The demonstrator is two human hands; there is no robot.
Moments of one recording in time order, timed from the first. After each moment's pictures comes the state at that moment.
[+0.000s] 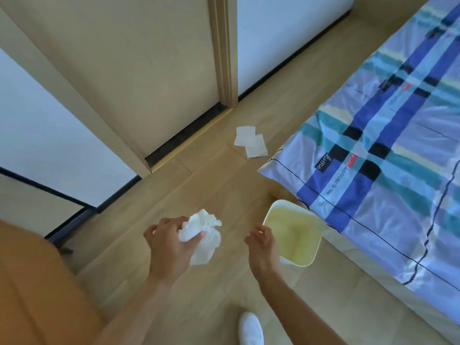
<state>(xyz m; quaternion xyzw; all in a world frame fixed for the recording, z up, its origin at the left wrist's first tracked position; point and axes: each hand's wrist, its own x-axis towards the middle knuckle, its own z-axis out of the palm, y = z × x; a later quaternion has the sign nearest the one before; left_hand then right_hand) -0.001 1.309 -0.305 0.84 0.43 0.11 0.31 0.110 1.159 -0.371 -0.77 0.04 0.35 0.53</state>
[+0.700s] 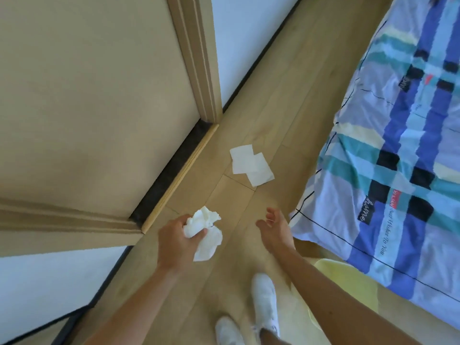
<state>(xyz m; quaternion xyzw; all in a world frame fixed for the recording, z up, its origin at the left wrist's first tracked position) 0.233 1.634 -0.376 0.83 0.38 0.01 0.40 0.353 1.440 -0.421 -0.84 0.11 0.33 0.43</state>
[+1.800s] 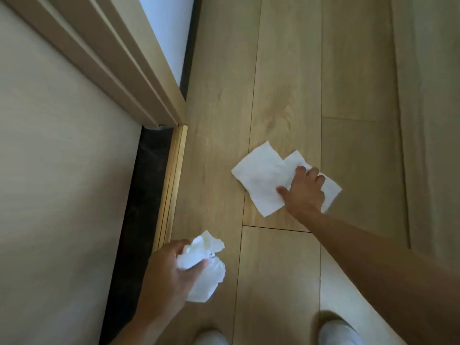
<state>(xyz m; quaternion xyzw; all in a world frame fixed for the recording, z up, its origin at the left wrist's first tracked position) 0.502 1.879 -0.775 0.87 0.20 -0.21 0.38 0.652 1.617 -0.893 -0.95 0.19 0.23 0.09</state>
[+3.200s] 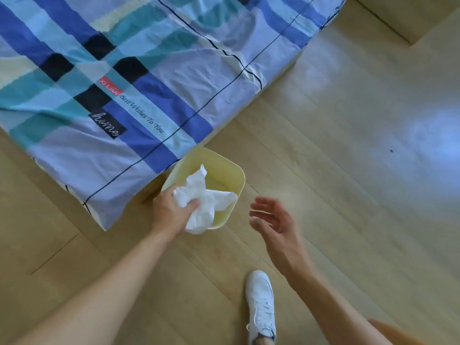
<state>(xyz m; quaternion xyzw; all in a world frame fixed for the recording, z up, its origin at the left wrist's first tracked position) 0.307 1.291 -0.525 0.87 -0.18 -0.34 0.32 0.106 1.196 -0.446 -0.60 0.51 -0.10 0.61</state>
